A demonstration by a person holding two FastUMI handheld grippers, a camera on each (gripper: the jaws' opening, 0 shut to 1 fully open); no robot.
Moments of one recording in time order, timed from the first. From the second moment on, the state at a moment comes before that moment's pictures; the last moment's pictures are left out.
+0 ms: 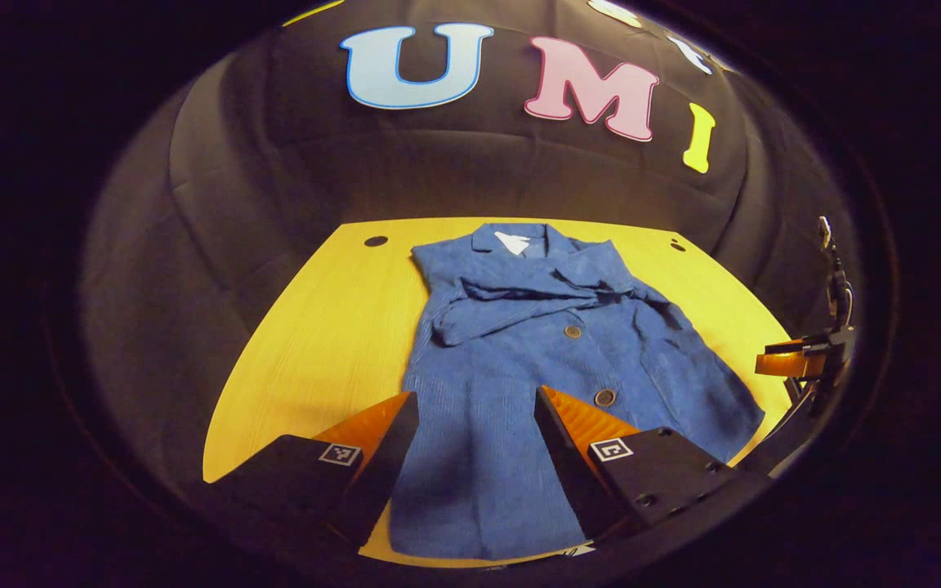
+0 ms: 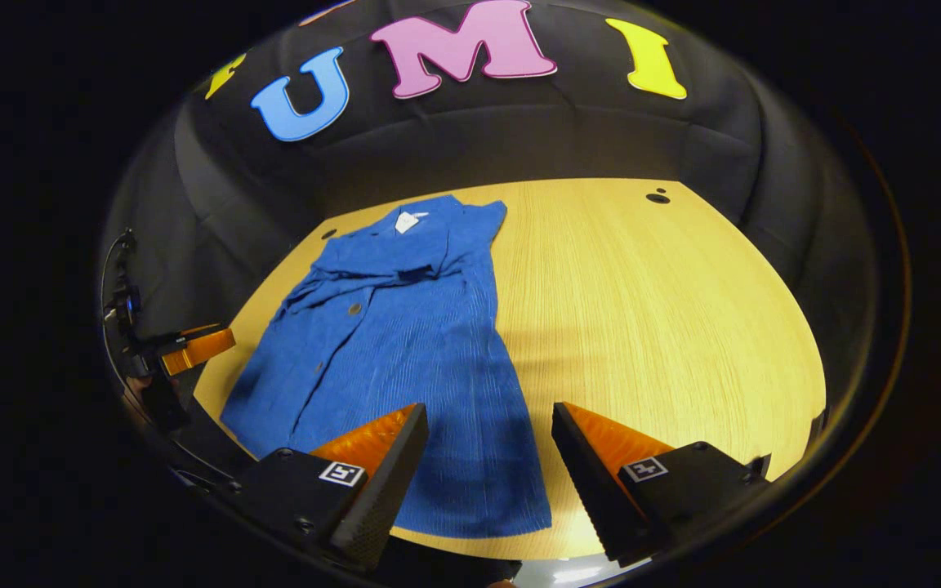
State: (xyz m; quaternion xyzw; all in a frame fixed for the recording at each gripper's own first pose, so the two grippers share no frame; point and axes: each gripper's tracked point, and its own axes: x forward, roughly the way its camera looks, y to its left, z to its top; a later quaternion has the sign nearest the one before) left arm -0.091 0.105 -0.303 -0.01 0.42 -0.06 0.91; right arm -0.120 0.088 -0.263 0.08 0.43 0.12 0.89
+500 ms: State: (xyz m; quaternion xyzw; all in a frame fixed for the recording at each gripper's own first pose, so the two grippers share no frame) left arm -0.169 0.133 -0.368 -0.02 0.50 -0.05 0.86; right arm -0.183 0.069 -0.311 0.00 0.50 0.10 0.86
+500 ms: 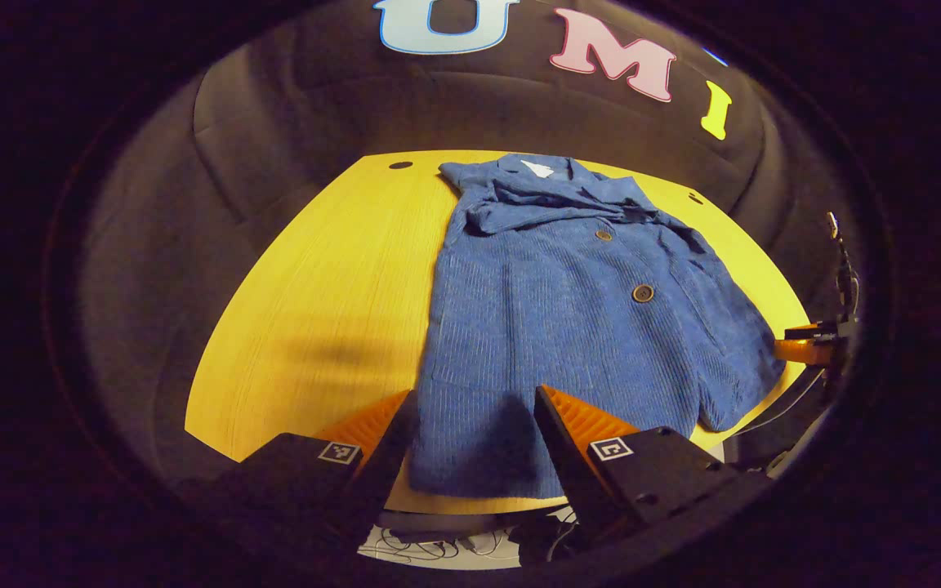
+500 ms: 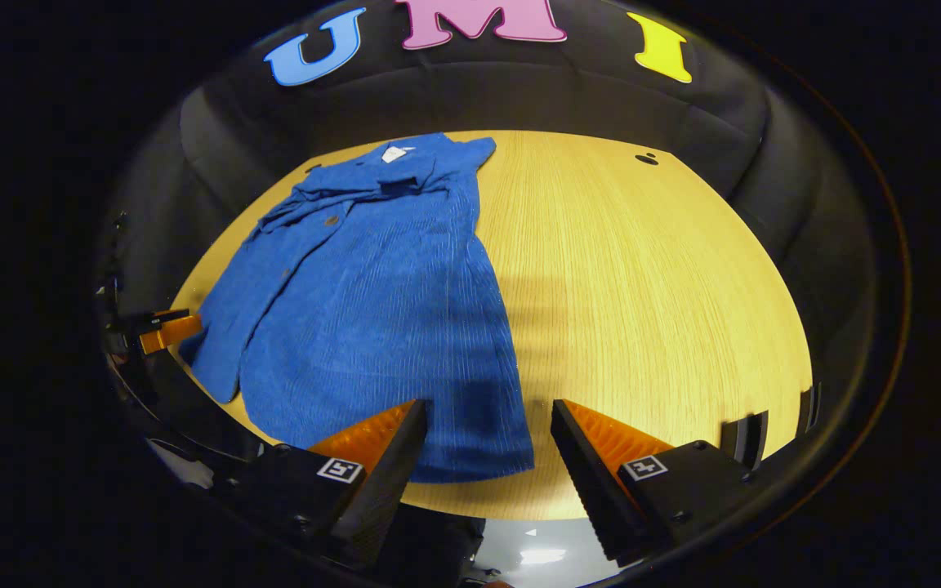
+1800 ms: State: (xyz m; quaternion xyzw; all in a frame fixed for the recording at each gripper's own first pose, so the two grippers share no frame) left arm -0.095 0.090 -0.262 -0.14 0.40 -0.12 0.90; right arm -0.089 0.140 -0.200 0.13 0.40 0.16 0.89
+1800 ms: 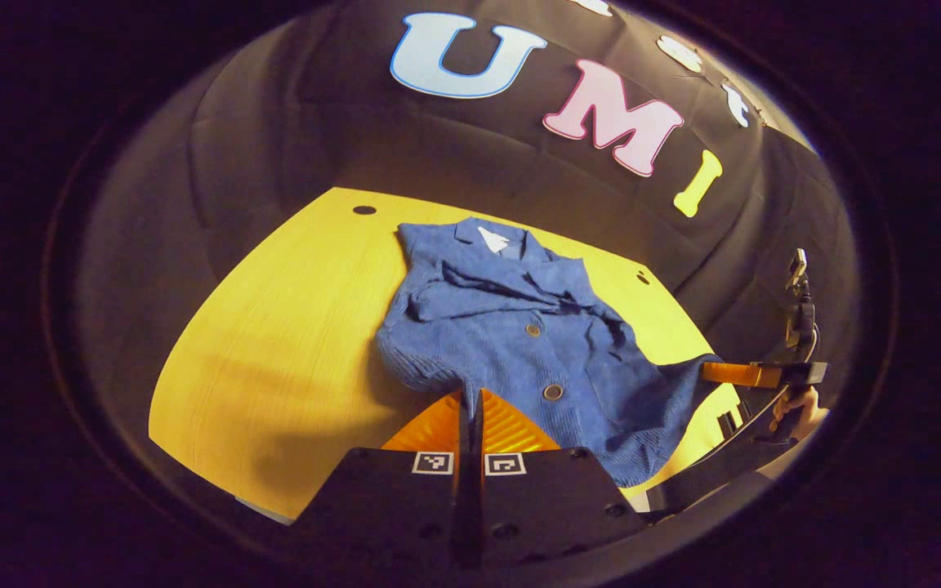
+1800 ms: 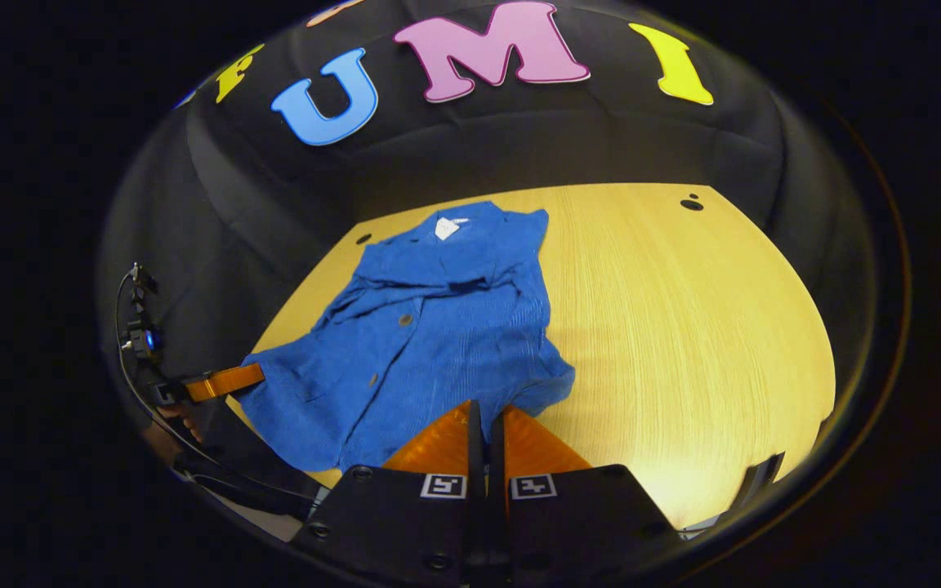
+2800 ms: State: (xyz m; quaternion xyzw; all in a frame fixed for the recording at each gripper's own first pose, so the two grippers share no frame) left arm 0.105 0.096 -0.181 -0.10 0.30 -0.09 0.94; right arm 0.102 0.154 -0.076 0.14 0.23 0.20 0.94
